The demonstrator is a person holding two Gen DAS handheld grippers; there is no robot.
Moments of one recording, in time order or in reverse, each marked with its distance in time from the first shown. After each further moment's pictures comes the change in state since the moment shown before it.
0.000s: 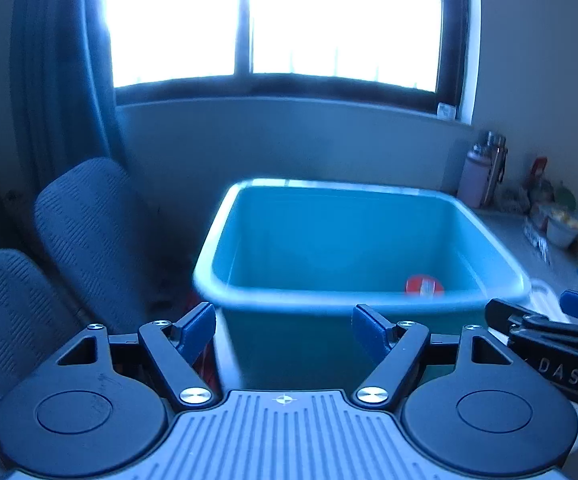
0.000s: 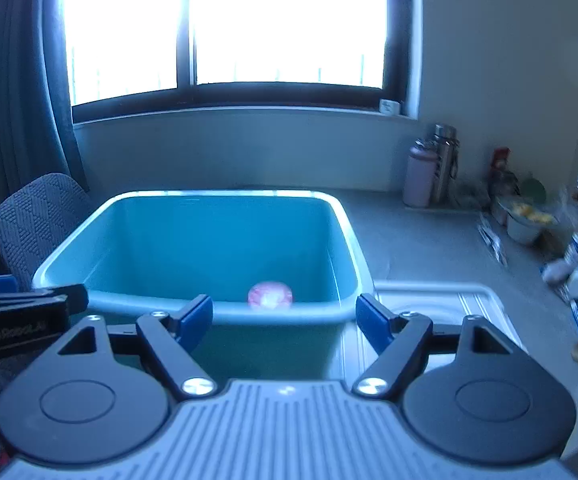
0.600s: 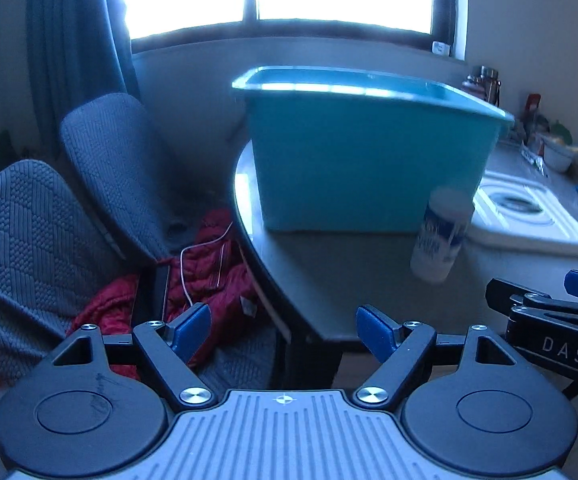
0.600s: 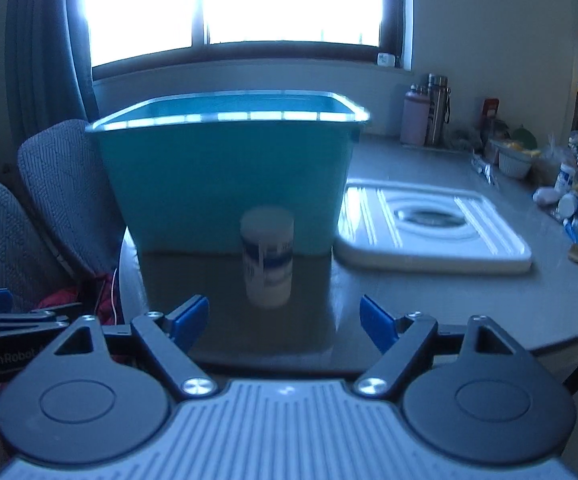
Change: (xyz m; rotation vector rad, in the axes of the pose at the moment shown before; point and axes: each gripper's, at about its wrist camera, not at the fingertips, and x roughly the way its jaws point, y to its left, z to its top) left arm -0.046 0.029 -0.160 0.023 0.098 0.011; right arm -0.038 0.009 -0.132 0.003 0.057 0.009
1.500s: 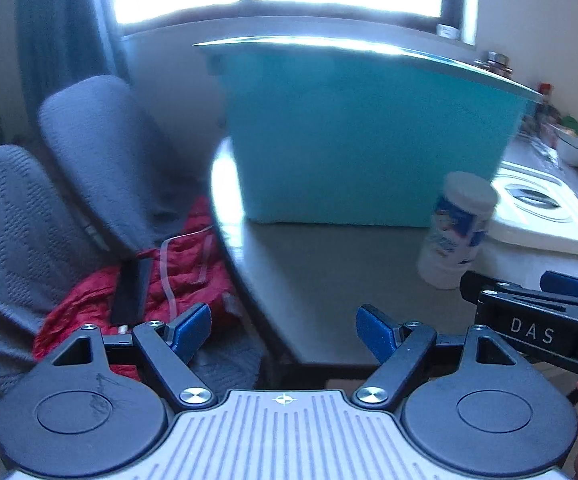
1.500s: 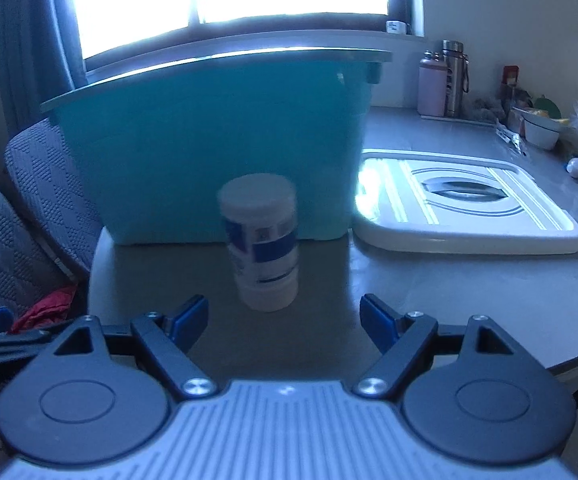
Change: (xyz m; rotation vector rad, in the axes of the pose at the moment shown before) left arm 0.069 -0.044 0.024 -0.005 0.034 -0.005; right arm 0.072 -0.017 -0.006 0.042 0.037 0.041
